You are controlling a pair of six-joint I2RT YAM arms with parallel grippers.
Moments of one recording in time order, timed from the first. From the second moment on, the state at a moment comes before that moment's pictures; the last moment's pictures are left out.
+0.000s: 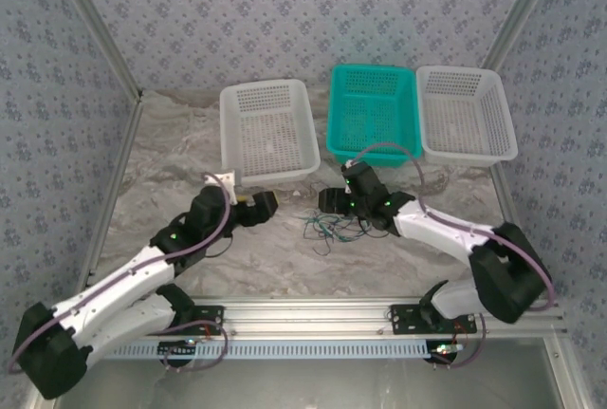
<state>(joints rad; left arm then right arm) -0.73 0.88 0.54 -0.15 -0.07 -0.75 0.67 1.41 0.75 -0.16 -0.02 0.61</state>
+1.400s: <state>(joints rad) -0.79 1.34 0.75 0.03 0.15 -1.26 0.83 1.30 0.66 0.14 -0.21 0.39</state>
